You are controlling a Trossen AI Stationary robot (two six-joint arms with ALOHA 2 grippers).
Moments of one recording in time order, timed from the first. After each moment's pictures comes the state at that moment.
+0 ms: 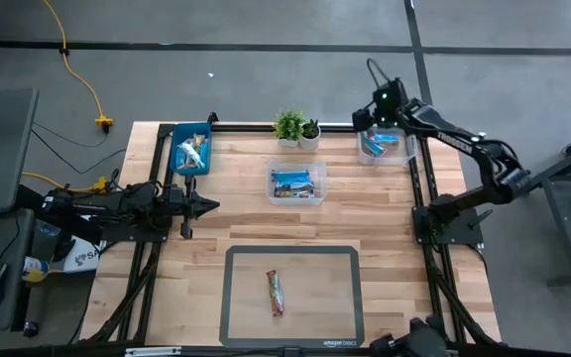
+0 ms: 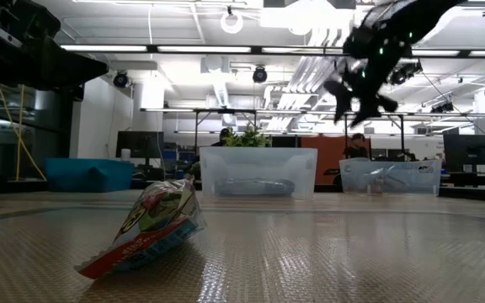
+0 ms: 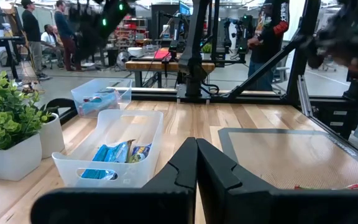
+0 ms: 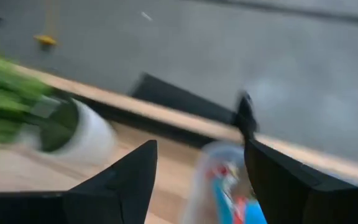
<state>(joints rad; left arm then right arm) -0.09 0.01 0.02 0.02 -0.14 -0.01 -0.94 1.39 1.00 -0.40 0.10 0.32</state>
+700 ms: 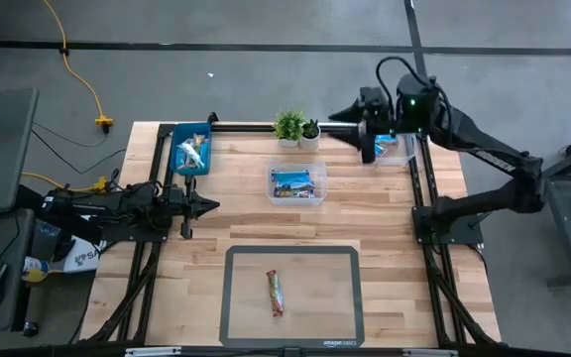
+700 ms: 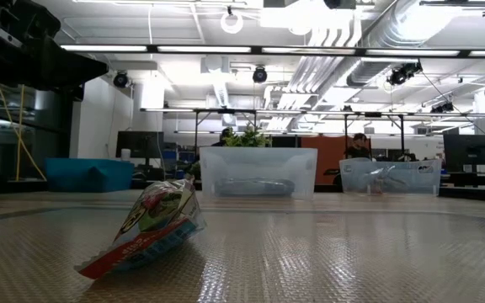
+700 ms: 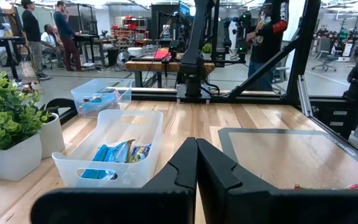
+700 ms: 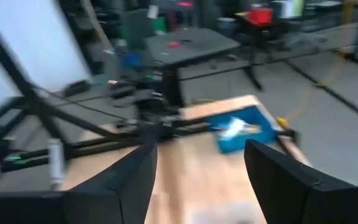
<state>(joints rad) -0.09 0.01 0.02 0.02 -0.14 -0.01 -0.48 1.20 1.39 -0.40 -0.41 0.10</state>
